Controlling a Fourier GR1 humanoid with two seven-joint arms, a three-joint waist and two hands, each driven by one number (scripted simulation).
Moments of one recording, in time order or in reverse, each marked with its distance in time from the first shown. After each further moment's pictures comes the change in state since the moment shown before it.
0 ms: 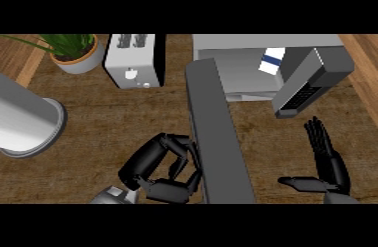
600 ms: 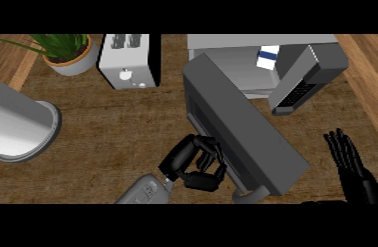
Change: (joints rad) left arm -0.229 0.003 -0.248 0.518 0.056 0.380 -0.290; right arm 0.237 -0.060 0.064 -0.398 -0.090 0.110 0.075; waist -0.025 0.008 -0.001
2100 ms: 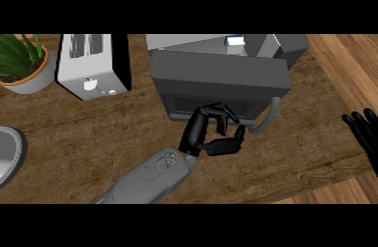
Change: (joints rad) left arm -0.351 -0.004 -0.228 0.211 0.662 0.516 -0.166; right arm 0.016 -0.171 0.050 -0.489 -0.264 0.186 0.295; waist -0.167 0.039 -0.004
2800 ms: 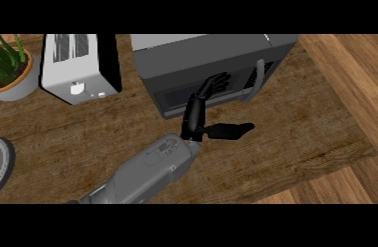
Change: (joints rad) left arm -0.093 -0.001 0.028 0.031 0.187 0.130 0.003; right arm -0.153 -0.160 -0.145 -0.060 0.128 -0.086 -0.002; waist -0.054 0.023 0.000
